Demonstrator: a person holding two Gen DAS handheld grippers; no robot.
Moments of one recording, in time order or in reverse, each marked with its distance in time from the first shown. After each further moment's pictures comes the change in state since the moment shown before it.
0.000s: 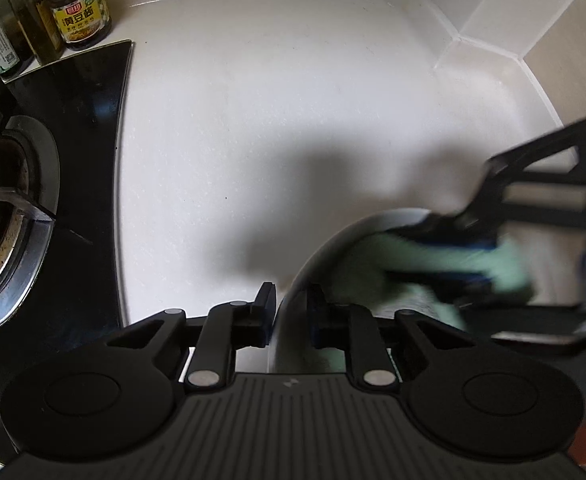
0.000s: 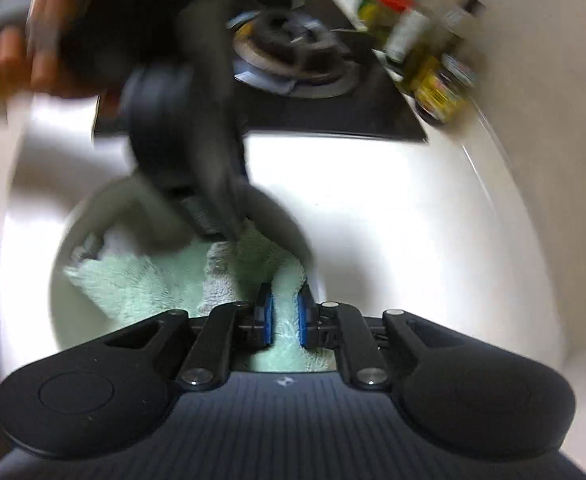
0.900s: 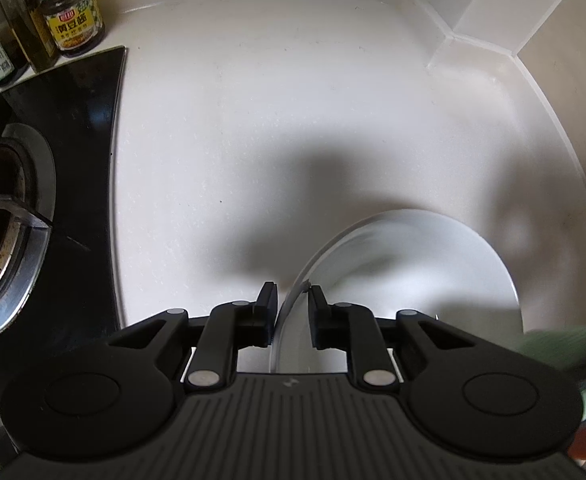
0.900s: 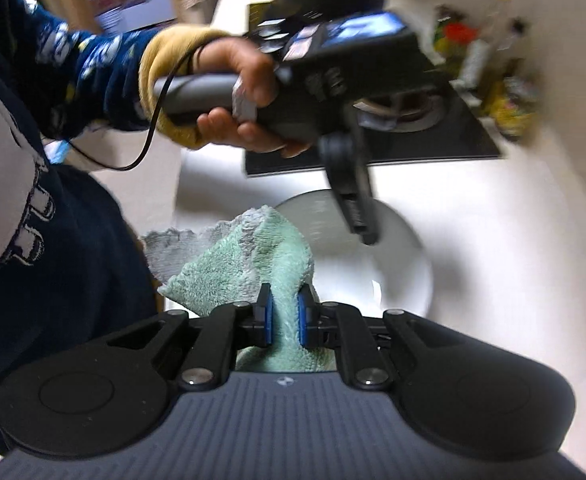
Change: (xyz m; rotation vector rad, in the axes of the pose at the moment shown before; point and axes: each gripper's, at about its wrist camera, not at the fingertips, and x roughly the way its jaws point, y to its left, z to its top) left arm 0.000 -0.005 0.000 0.028 -0.016 0.010; right arm -0.110 -0.024 -0.045 0.166 -0.203 0.332
